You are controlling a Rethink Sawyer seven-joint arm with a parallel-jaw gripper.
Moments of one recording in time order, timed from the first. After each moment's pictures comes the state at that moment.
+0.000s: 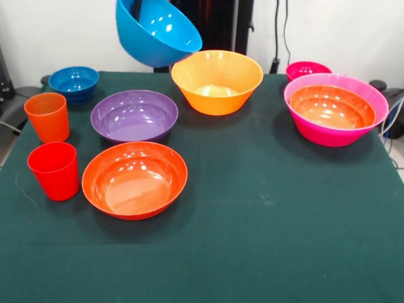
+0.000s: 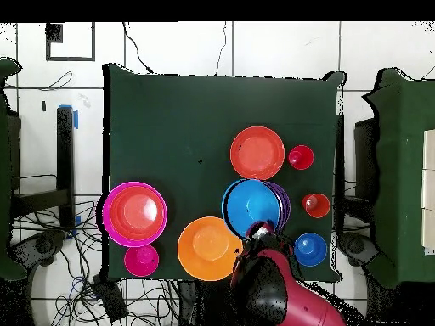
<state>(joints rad) -0.55 -1.09 -0.07 2.32 -0.10 -0.04 2.03</state>
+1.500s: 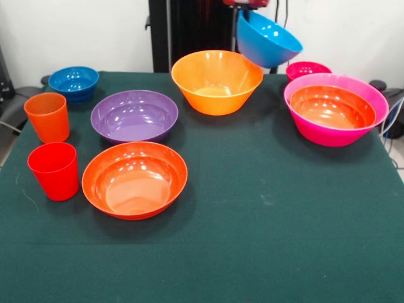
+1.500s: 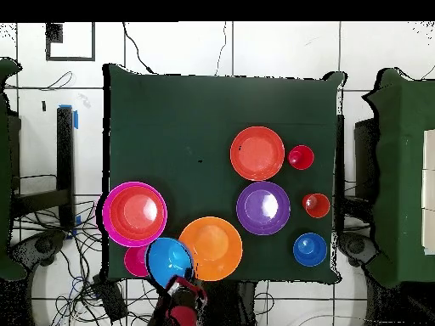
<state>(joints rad) -0.17 -0.65 -0.11 2.61 -0.16 -0.69 2.31</state>
